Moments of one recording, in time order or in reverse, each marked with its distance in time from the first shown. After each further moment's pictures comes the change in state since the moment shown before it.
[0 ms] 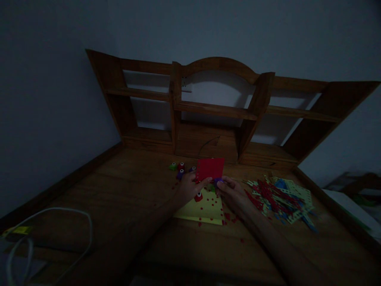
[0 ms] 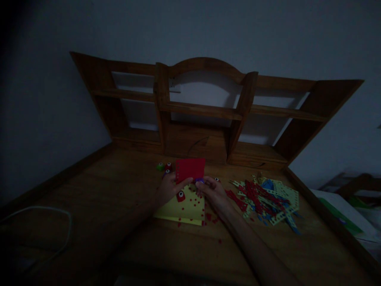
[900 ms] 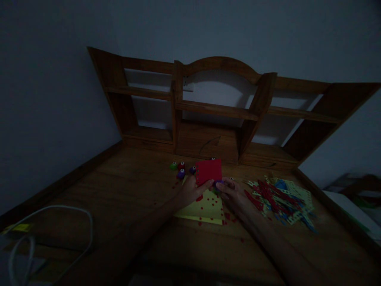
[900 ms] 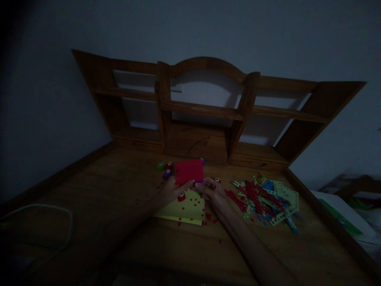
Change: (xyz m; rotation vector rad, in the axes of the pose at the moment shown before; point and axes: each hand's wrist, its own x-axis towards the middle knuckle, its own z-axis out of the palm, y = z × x) left_hand -0.005 0.018 0.002 -0.108 -0.108 -0.105; right_hand -0.001 0.002 0.003 -0.027 0.049 0.032
